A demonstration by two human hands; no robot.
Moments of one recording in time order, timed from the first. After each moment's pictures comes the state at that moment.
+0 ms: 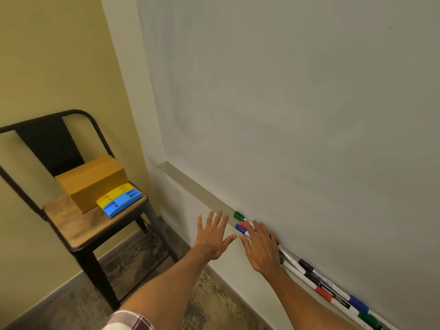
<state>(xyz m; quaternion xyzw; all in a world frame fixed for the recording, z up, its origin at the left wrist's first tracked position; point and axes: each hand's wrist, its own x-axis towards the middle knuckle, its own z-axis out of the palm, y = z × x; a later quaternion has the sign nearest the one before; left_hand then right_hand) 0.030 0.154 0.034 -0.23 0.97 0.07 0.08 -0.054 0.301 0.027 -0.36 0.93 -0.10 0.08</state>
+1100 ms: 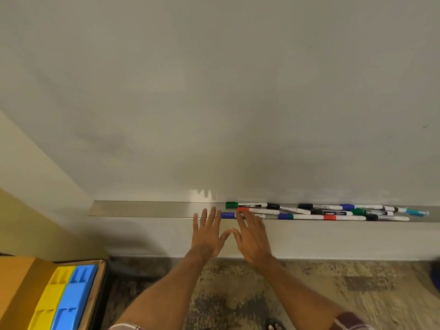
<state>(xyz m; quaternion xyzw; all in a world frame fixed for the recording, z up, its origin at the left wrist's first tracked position) -0.027 0.034 -0.028 0.08 0.98 0.04 0.15 -0.009 0.183 -0.010 -0.07 0.99 -0.07 0.05</state>
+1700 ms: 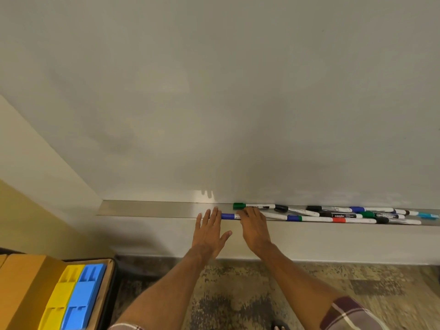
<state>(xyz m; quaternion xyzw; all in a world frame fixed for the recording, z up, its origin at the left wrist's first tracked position) -0.030 0.013 -0.020 0.09 0.98 0.05 0.17 -0.042 0.168 -0.010 -0.08 0.99 -0.10 0.03</state>
